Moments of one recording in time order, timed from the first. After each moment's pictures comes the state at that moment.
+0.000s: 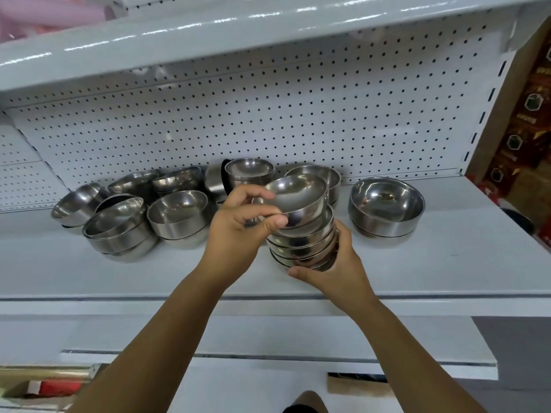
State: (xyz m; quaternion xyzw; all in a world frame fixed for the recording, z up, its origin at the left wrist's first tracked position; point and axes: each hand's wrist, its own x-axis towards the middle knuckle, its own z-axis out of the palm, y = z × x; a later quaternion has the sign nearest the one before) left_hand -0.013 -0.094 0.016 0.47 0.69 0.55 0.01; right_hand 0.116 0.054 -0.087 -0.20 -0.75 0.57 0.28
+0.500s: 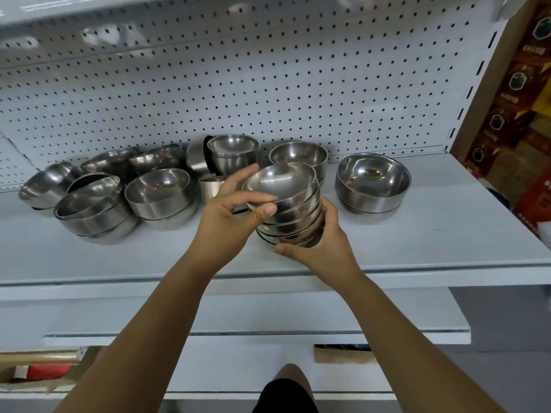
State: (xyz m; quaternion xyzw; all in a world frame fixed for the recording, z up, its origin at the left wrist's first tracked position) left_hand -0.013 -0.095 -0.004 0.46 0.70 0.54 0.08; right_hand 0.115 0.055 -0.088 -0.20 -0.75 0.57 0.28
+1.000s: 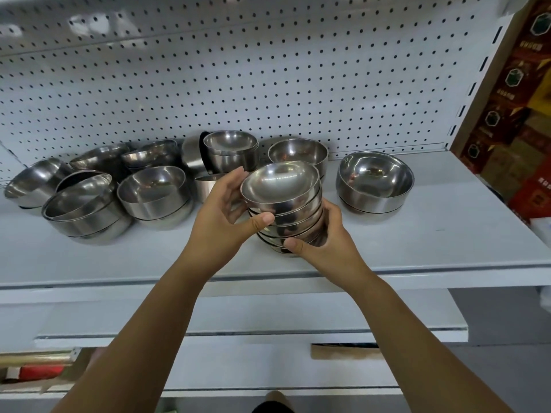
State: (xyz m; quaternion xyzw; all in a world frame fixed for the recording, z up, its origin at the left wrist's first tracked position) left_hand -0.022 -0.098 -0.016 0.39 0.68 0.60 0.15; right_hand 0.118 0.062 -0.088 -0.18 -0.73 0.61 0.24
